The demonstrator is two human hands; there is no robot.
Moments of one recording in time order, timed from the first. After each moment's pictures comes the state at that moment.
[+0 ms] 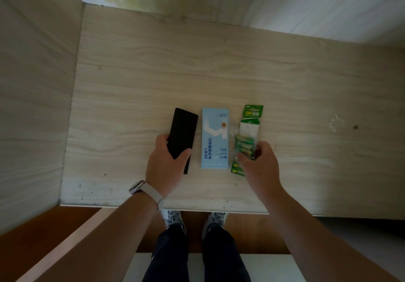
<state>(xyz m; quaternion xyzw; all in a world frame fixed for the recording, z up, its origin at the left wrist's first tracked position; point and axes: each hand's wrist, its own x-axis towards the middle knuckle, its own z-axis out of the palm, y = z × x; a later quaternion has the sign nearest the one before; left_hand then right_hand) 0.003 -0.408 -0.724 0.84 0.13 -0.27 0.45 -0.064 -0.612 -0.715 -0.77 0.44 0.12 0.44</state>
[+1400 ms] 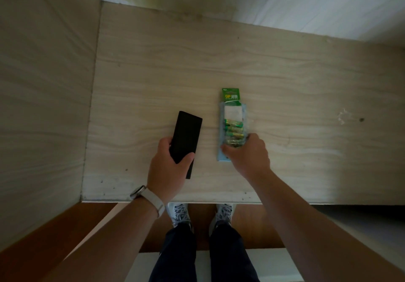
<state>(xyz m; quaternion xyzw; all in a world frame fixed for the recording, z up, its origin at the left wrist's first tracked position) -0.009 -0.358 -0.718 0.83 0.10 -0.28 0.47 -0.030 -0.545 -0.711 -0.82 0.45 0.23 0.27</state>
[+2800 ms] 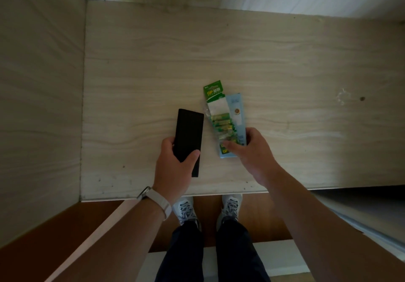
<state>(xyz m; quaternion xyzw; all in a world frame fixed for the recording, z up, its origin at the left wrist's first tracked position) -0.027 -0.371 -0.715 0.80 0.12 -0.28 0.52 -0.064 -0.559 -0.721 -0.70 0.43 0.15 0.55</state>
